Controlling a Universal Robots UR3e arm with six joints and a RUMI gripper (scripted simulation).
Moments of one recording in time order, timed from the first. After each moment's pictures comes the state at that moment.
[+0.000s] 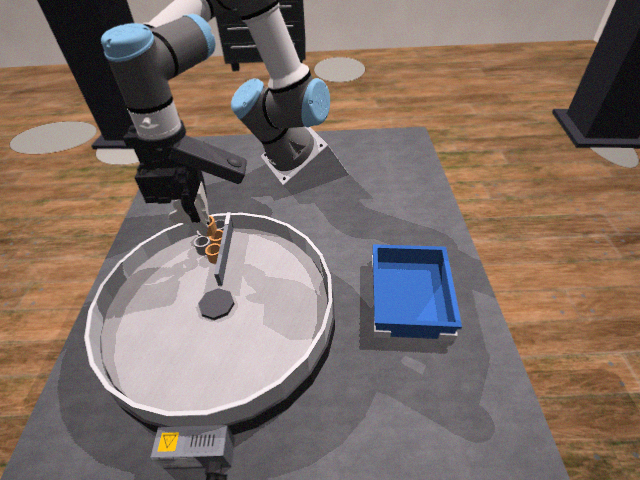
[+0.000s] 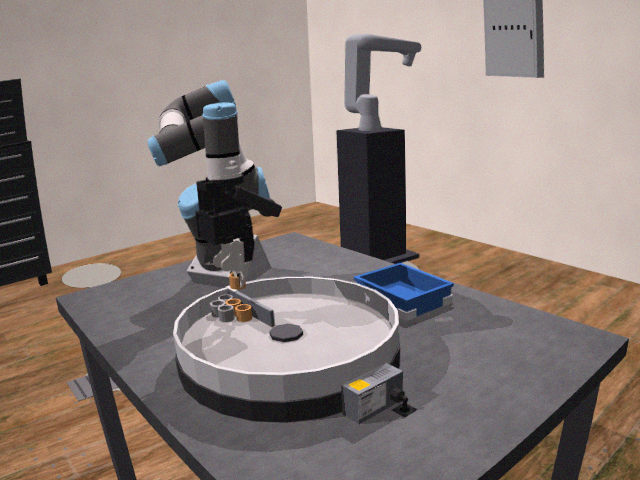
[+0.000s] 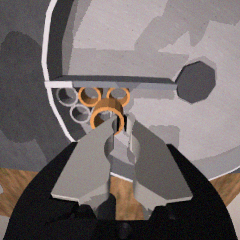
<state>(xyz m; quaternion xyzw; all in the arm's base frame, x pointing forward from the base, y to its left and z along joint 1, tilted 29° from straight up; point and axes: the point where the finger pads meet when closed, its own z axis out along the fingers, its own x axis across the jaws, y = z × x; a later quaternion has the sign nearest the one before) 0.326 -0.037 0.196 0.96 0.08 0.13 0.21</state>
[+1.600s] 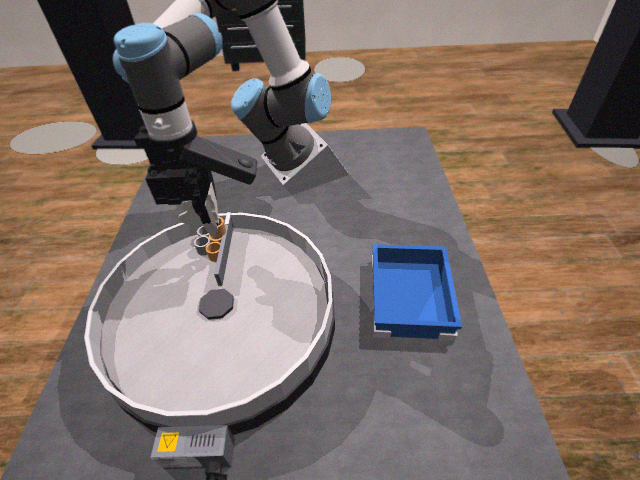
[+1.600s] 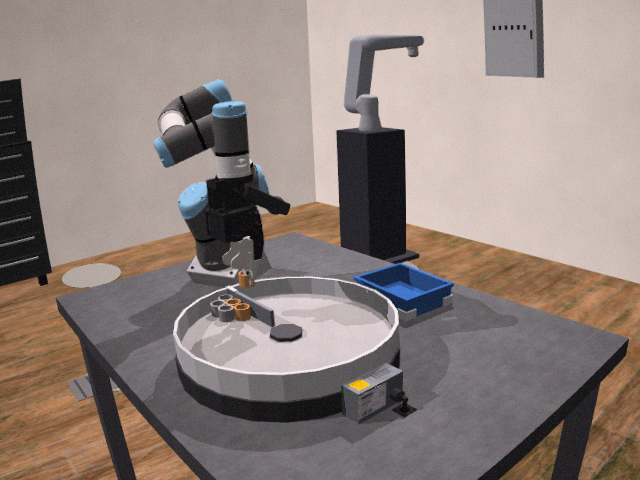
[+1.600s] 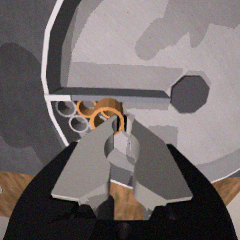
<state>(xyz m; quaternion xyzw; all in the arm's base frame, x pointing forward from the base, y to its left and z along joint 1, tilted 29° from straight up) 0.328 -0.019 0.189 0.96 0.08 0.13 0.21</state>
